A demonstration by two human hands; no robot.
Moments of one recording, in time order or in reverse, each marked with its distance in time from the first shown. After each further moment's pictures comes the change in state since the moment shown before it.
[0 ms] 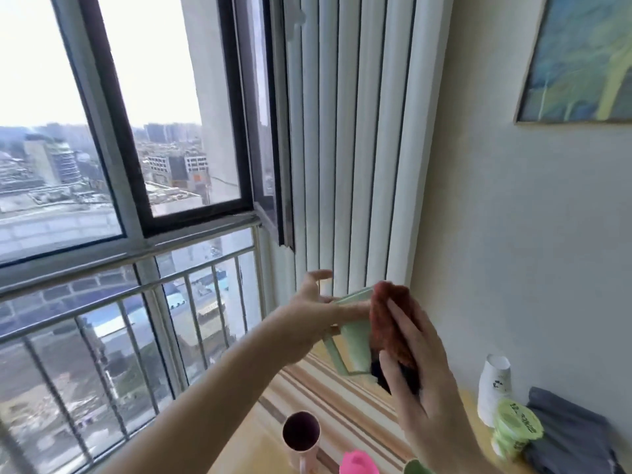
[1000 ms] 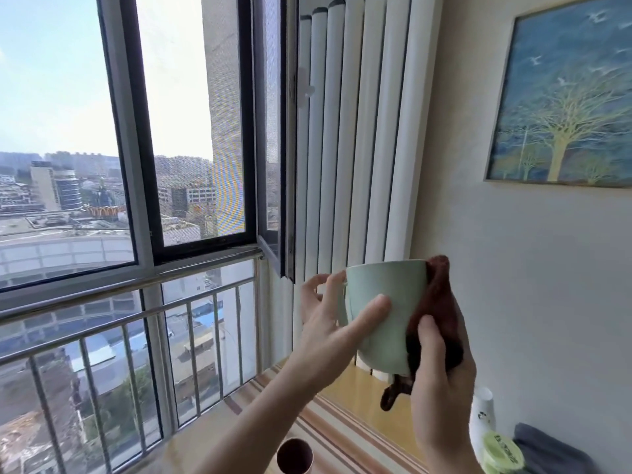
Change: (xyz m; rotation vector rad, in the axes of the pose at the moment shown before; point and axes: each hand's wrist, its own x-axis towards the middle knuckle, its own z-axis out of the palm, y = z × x) left_hand -0.075 0.020 0.045 0.299 0.227 0.551; right_hand 0.020 -0.093 -0.021 0.528 0.427 0.146
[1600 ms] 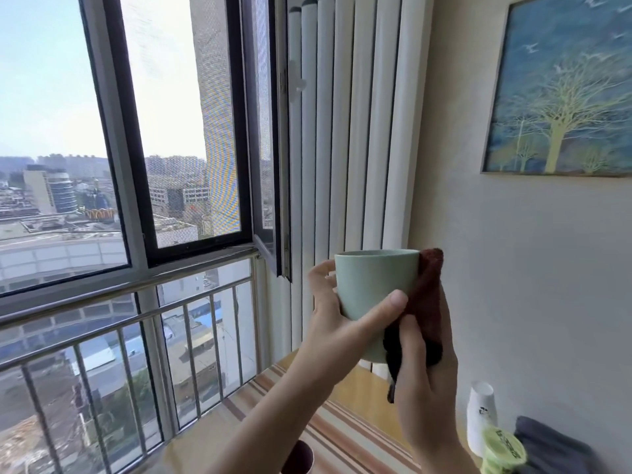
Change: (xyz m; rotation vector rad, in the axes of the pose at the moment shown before) left_hand 0.006 0.013 0.013 -0.318 -0.022 0.027; right_hand 0.007 0.007 0.007 -0.066 -0.116 -0.141
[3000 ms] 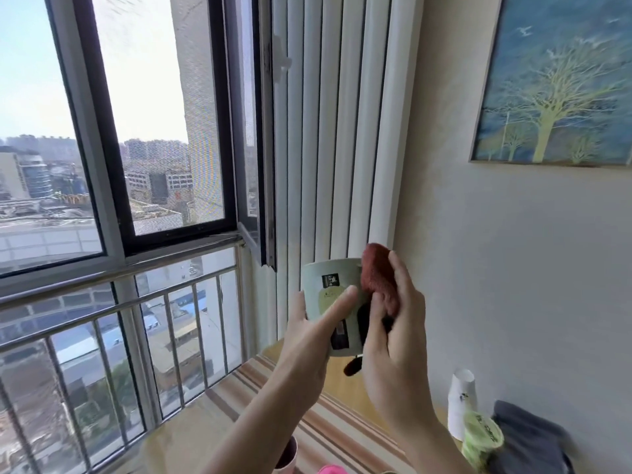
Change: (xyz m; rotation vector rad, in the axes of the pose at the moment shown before) left_hand 0.014 -0.054 -0.004 -0.374 0.137 -0.299; right_hand 0.011 0.029 0.000 -0.411 -0.030 -0.010
